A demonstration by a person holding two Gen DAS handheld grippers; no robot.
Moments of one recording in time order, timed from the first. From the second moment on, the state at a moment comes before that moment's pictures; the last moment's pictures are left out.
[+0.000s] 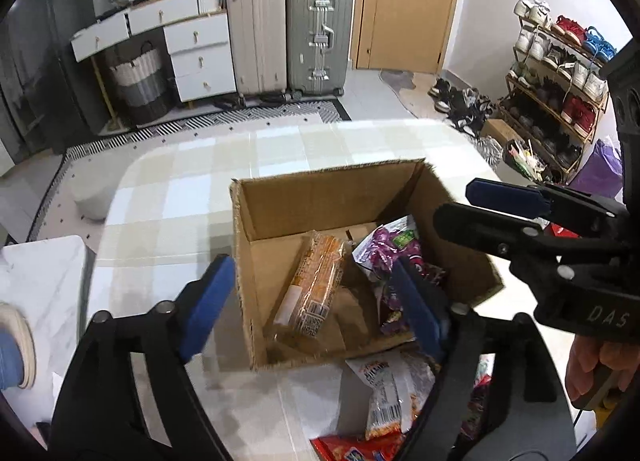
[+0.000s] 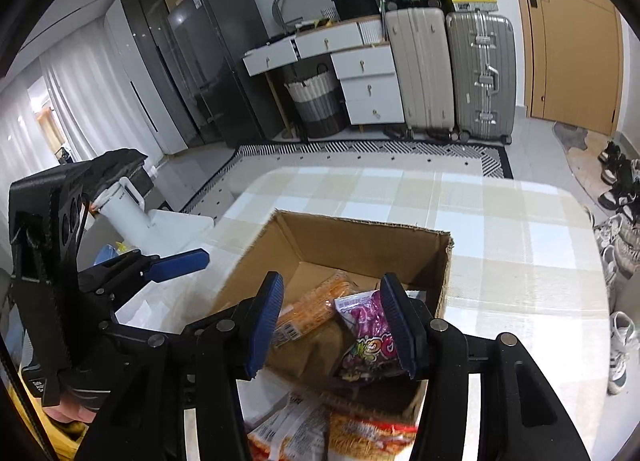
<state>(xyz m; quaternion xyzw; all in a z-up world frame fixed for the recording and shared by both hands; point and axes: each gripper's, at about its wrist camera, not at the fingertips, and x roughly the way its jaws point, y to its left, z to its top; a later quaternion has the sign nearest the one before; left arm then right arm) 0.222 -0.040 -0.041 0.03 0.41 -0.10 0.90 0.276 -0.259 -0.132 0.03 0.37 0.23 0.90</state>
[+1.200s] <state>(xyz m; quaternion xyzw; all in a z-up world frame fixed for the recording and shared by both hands) -0.062 0.020 0.054 -0.01 0.26 -0.08 0.96 -0.019 -0.276 -0.060 -0.03 0.11 0.19 0.97</state>
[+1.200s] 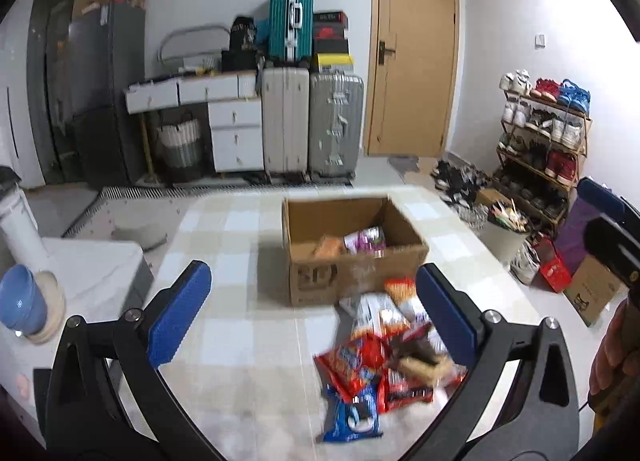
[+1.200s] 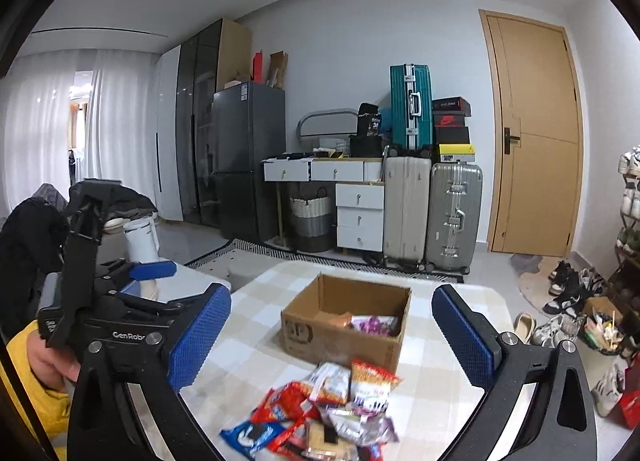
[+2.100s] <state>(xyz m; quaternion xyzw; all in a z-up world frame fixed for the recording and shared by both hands) -0.040 0.002 -0.109 0.00 0.43 -0.12 0.90 -0.006 -0.314 -0.175 0.04 0.25 0.17 0.95</state>
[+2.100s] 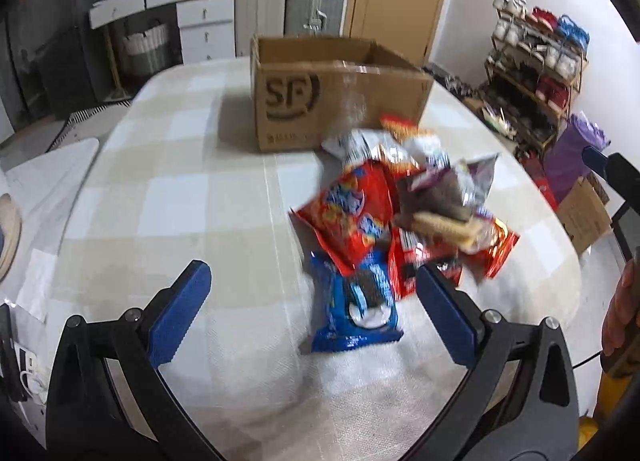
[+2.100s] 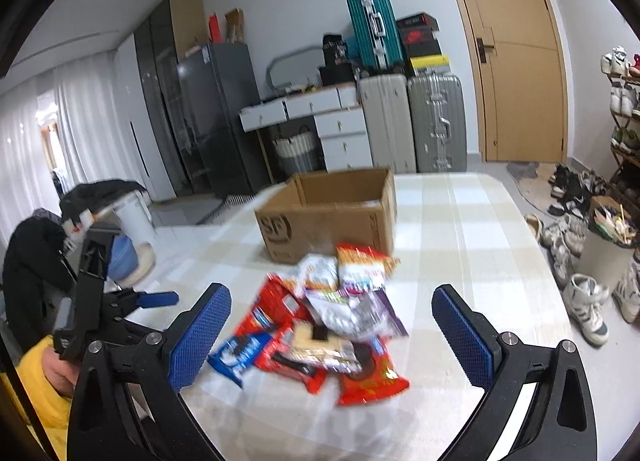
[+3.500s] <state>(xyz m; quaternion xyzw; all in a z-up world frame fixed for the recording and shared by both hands) -0.016 0.016 -0.165 -0.04 0.47 -0.15 0.87 0.048 -0.313 -0.270 0.01 0.38 0.16 0.91</state>
